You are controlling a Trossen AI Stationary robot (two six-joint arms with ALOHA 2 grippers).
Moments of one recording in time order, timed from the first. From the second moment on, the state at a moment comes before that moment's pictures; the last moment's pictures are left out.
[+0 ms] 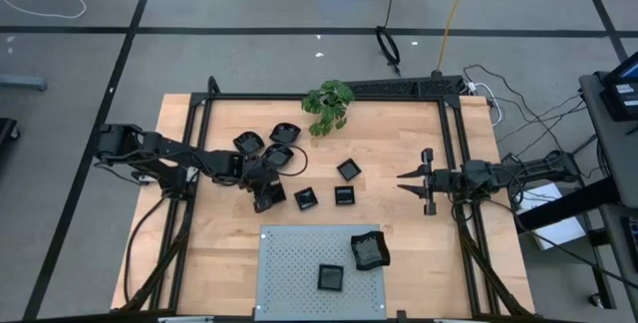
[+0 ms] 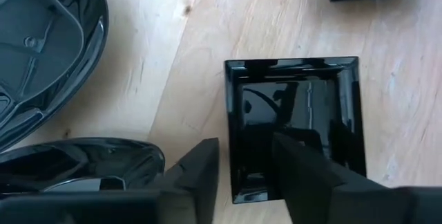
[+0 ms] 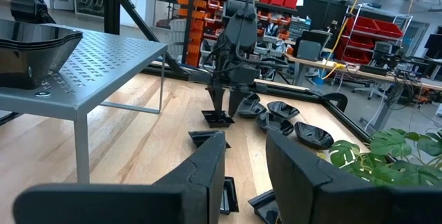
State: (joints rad) left arm 0.05 1.43 0.58 -0.28 0.00 -0.28; right arm 0.19 0.14 0.02 0.13 0.18 -0.16
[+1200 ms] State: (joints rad) left arm 0.05 1.42 0.63 -0.29 -0.03 -0.26; right arm 0.19 0.14 0.02 0.13 0.18 -0.16
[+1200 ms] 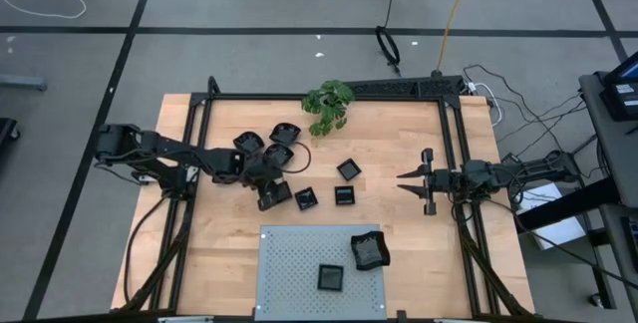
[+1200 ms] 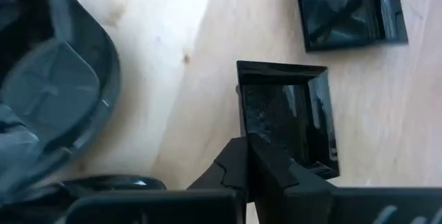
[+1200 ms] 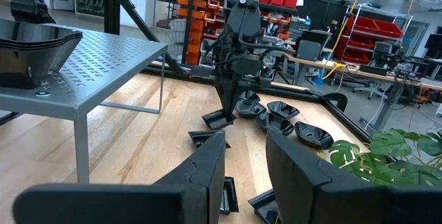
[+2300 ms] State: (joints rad) left arm -0.04 1.08 0.96 -0.21 0.08 -0.27; right arm 0.19 0.15 0.02 0.13 0.18 -0.16
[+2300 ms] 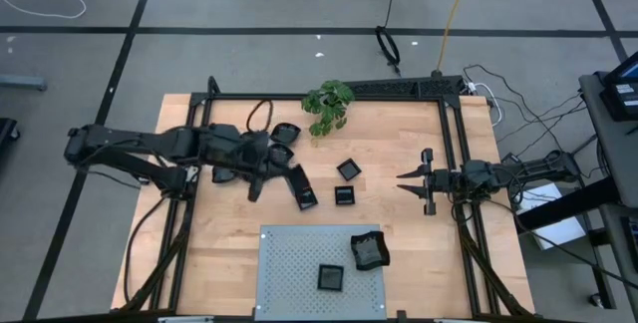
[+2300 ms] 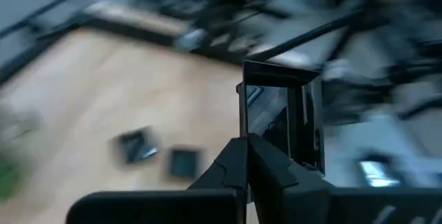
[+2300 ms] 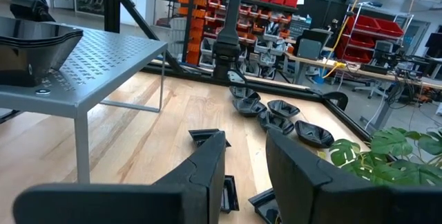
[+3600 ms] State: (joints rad) left arm -0.41 1.74 1.44 -0.30 0.13 -0.11; right arm 0.19 0.15 0.02 0.13 0.18 -0.16
